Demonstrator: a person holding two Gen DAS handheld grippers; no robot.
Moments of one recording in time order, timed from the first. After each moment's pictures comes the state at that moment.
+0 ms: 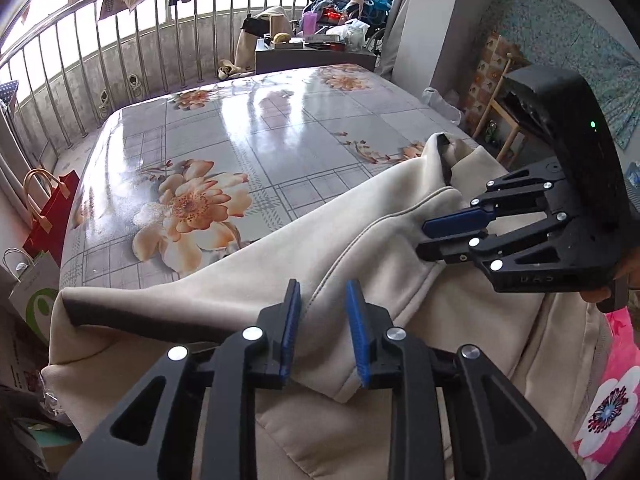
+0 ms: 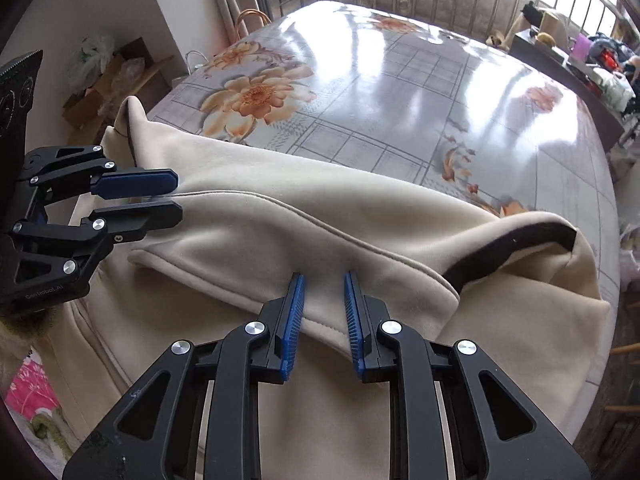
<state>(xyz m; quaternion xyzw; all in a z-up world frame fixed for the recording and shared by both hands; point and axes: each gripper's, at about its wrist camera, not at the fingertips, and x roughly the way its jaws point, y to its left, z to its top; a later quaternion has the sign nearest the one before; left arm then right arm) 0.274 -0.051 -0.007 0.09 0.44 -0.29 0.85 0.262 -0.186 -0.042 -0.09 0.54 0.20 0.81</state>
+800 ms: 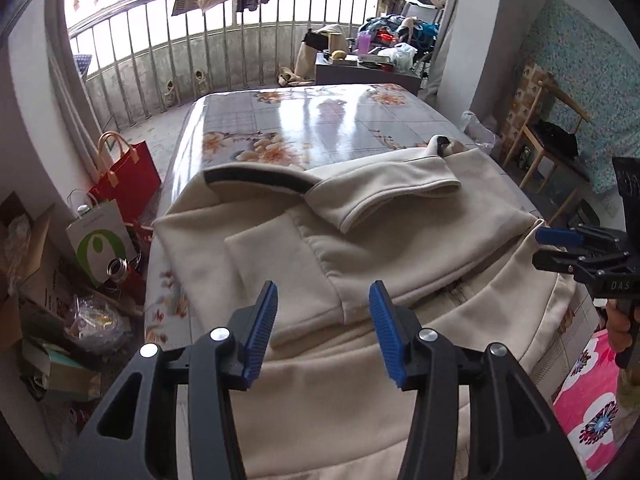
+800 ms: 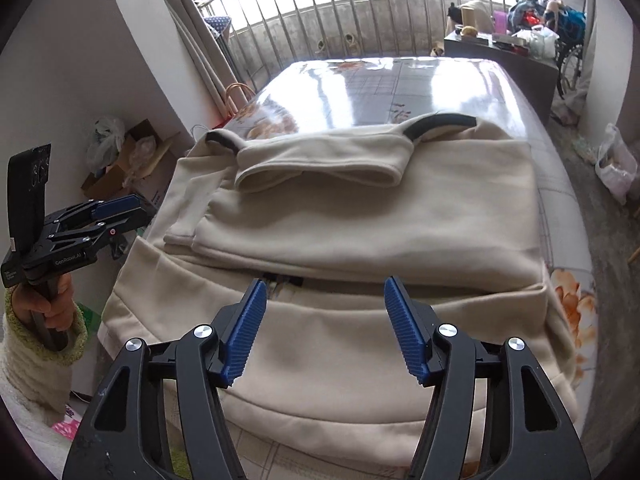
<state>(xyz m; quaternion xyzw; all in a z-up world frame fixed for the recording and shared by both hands) 0.131 0.028 0.035 0.05 0.42 -0.18 0.89 0.082 -0.227 0.003 0.04 0.46 0.16 0.87</state>
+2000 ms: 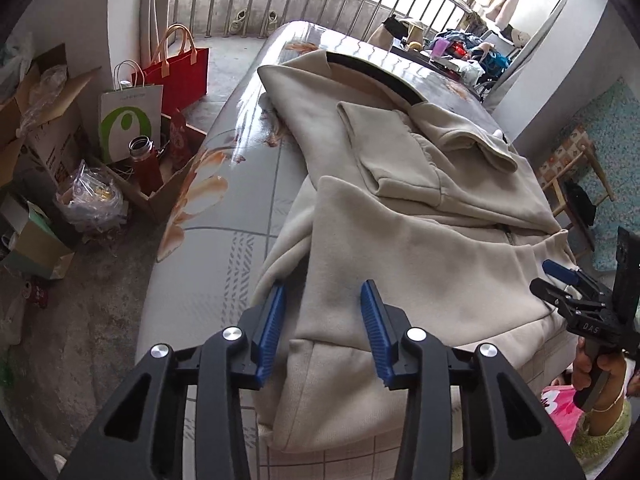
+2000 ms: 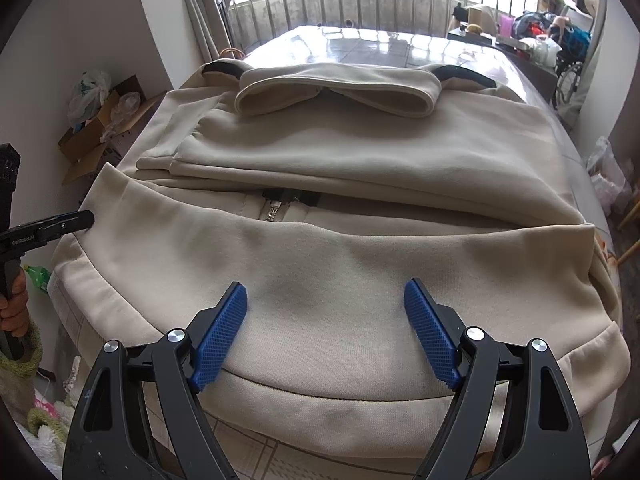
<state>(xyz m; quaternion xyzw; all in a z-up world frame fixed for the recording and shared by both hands) 0.086 0.124 -0.036 -0.11 0.48 -0.12 0.86 0.057 -0.185 -0.055 -0.02 0.47 0.12 0.87</state>
